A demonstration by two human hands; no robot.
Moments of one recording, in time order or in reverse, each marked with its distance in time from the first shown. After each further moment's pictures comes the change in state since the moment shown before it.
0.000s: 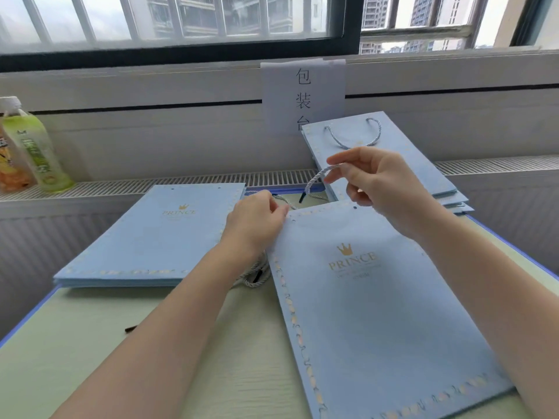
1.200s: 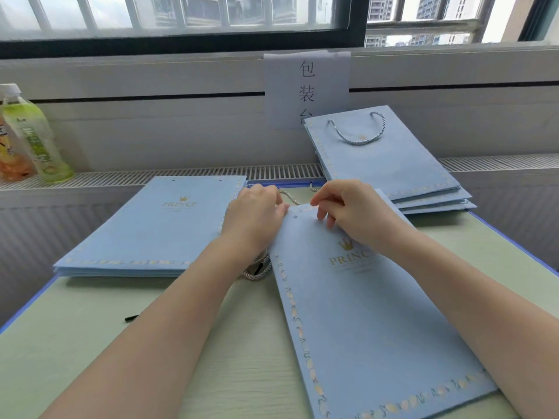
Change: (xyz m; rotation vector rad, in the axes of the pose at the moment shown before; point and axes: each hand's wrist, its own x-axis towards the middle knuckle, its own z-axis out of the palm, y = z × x) left_hand -0.006 0.001 -0.001 0.218 0.020 0.093; right_hand -0.008 0.027 0.029 -0.528 -0.119 -0.030
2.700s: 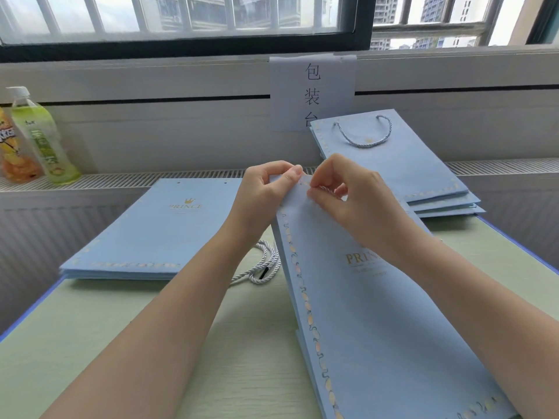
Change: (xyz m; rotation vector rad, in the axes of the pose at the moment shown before) left_hand -0.004 0.011 -0.027 -1.052 0.040 0.119; right_hand -0.005 -0.026 -0.004 0.028 0.189 -0.336
